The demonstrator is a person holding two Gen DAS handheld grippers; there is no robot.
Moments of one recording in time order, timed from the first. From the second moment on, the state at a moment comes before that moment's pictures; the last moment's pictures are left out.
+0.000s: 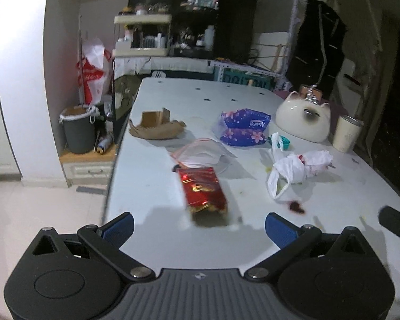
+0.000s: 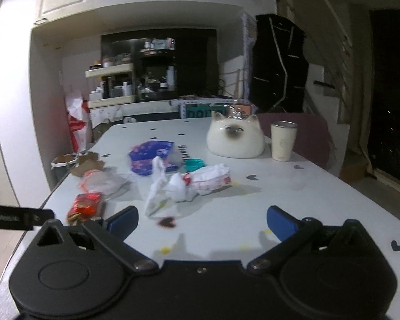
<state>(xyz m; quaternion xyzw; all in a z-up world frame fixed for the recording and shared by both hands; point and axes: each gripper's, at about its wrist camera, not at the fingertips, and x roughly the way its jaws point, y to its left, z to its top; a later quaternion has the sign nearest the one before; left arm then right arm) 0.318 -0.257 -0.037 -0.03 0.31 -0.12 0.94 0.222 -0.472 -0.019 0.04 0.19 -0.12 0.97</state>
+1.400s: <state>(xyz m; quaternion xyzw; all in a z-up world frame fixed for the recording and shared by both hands) 0.390 -0.290 -0.085 -0.07 0.30 -0.09 0.95 0.298 -0.507 -0.057 0.17 0.24 0.00 0.96</state>
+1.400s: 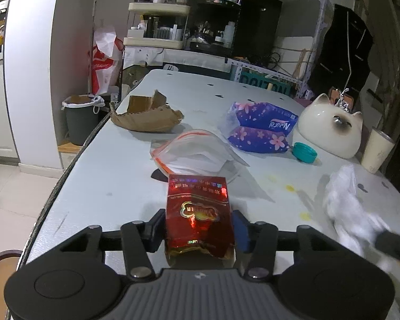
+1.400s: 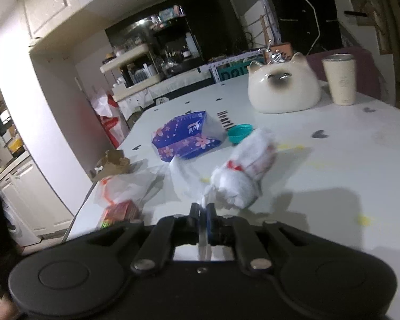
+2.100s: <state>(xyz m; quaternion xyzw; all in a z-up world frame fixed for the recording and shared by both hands) 0.340 -0.282 -0.087 -0.04 0.30 -0.16 0.94 0.229 -0.548 -0.050 0.22 0.22 -0.04 0.95</state>
